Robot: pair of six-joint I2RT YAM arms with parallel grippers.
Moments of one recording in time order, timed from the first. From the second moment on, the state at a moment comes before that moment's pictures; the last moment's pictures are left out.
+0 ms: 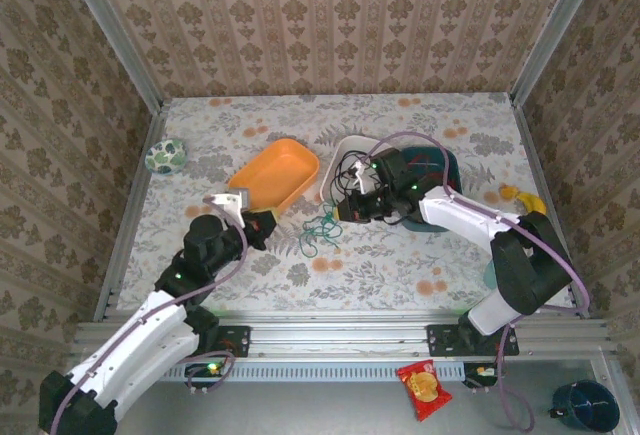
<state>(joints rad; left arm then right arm) -0.59 0.62 0.36 0.01 0.18 -0.53 0.52 1.56 0.98 -0.30 -0.67 0.52</state>
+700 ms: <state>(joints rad) -0.71 0.93 0.37 0.02 0.36 -0.47 0.52 1.54 0.98 -0.25 -0.72 0.54</state>
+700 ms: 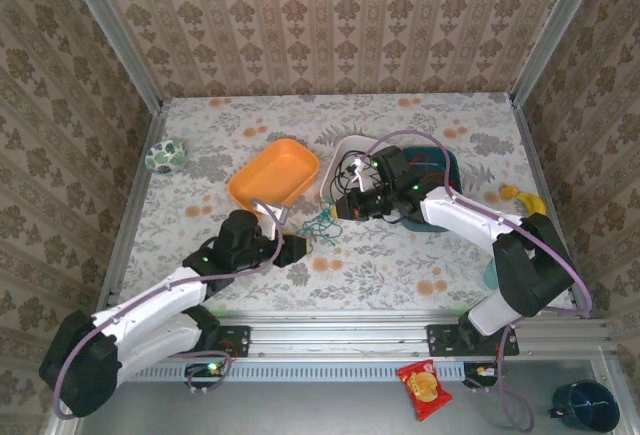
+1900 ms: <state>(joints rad) -0.70 0.89 0.40 0.07 0.25 -0.49 0.64 1.63 1.11 -0.46 -0.77 0.35</state>
